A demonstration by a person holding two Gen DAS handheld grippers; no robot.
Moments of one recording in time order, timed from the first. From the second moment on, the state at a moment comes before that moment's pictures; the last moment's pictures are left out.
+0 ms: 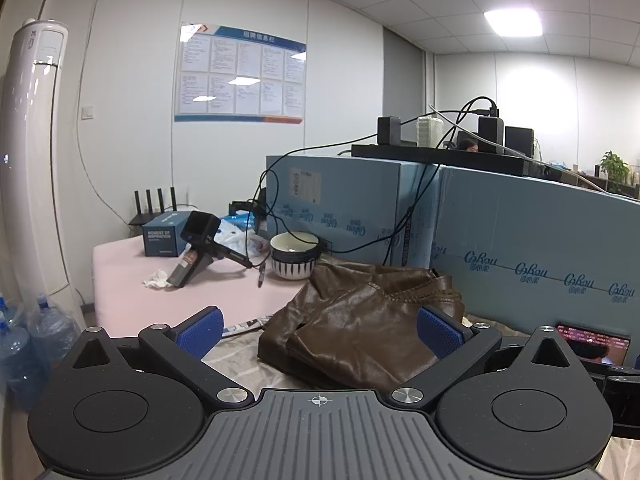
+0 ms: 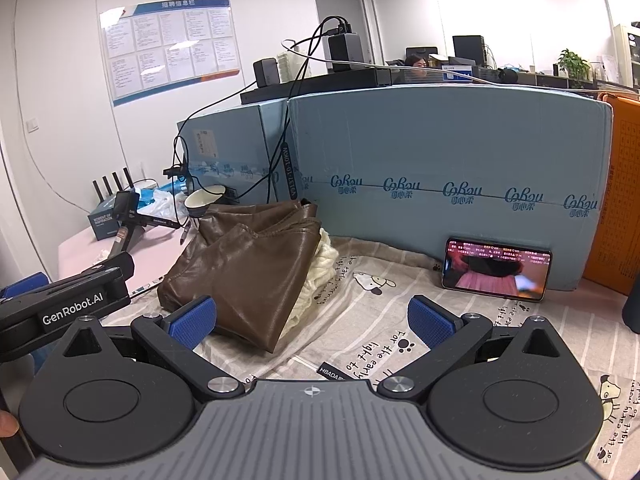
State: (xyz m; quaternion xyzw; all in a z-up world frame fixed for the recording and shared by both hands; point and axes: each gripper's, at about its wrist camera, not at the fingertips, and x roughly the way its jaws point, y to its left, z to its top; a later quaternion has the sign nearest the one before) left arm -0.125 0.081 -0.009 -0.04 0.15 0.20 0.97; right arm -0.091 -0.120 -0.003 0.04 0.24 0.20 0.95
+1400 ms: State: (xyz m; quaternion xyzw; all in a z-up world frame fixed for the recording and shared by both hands) left arm -0.123 0.081 -0.009 -0.04 0.15 0.20 0.97; right arm -0.090 -0.119 -0.003 0.04 0.24 0.20 0.95
